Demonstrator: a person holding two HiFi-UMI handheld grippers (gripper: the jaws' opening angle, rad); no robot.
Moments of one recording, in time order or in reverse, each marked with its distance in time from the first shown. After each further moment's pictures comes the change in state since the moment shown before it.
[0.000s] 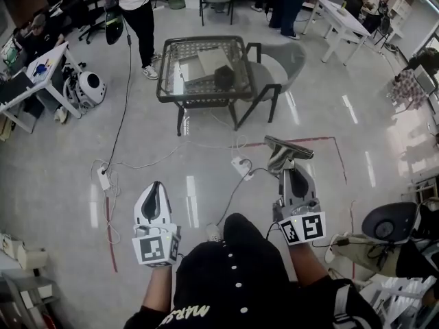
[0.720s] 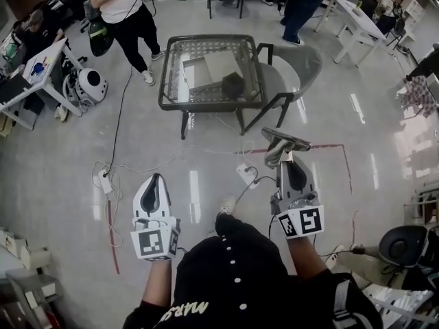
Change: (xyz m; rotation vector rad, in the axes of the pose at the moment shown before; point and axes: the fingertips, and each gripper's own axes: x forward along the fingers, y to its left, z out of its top) left arm 0.144 0.029 0.007 0.017 -0.004 0.009; right arm 0.151 -0.044 -0.039 0.013 0.020 0.049
